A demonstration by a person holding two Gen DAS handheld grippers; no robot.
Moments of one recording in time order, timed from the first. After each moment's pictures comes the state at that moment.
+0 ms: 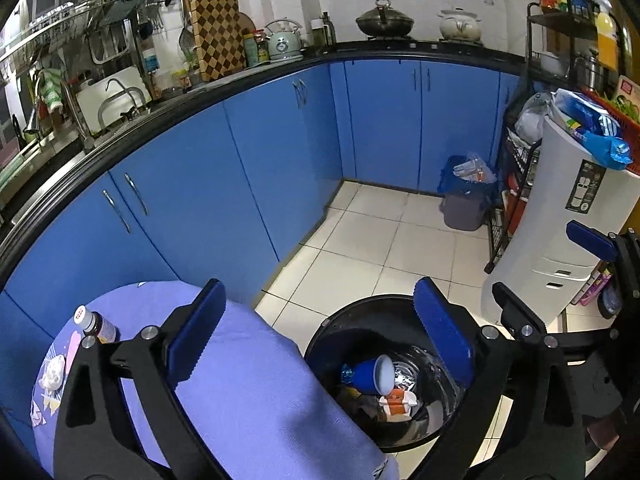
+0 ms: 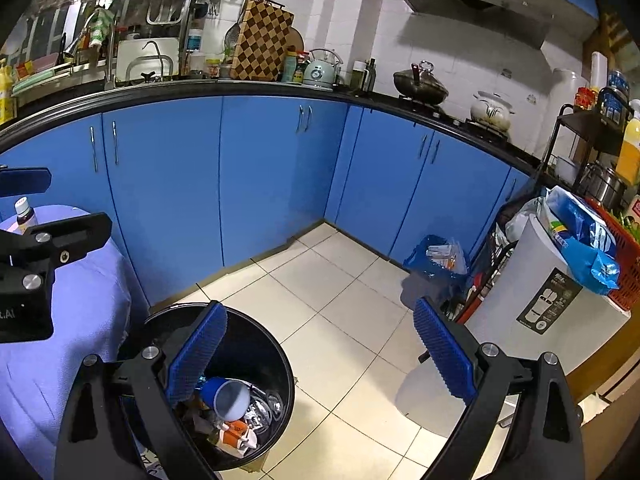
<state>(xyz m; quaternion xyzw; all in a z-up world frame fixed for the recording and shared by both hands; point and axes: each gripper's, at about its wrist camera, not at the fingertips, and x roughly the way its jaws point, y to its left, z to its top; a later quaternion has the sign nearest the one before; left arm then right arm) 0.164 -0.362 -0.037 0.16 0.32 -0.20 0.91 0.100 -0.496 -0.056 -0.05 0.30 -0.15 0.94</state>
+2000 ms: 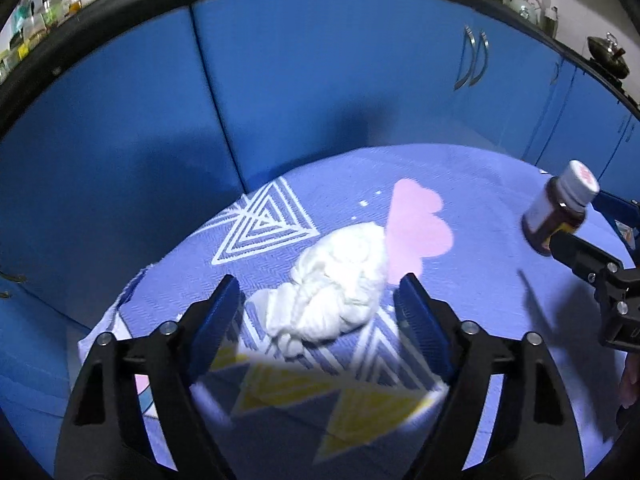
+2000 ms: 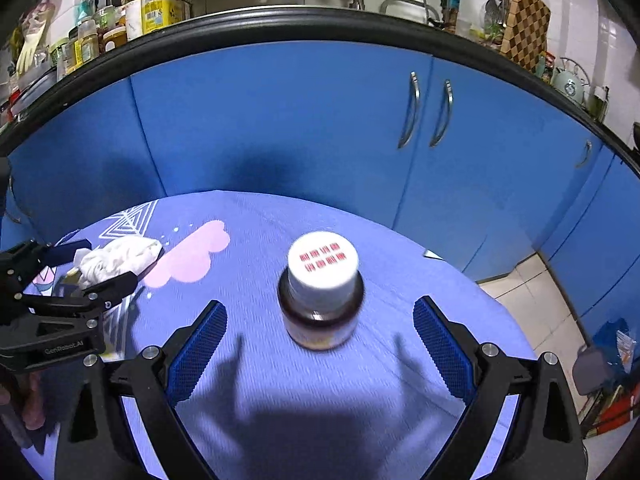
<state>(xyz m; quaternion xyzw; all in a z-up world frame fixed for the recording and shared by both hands) 0.284 0.086 -0.139 0.01 0.44 0.05 0.90 0.320 -0.110 -0.112 -0.09 0.38 0.18 0.90</state>
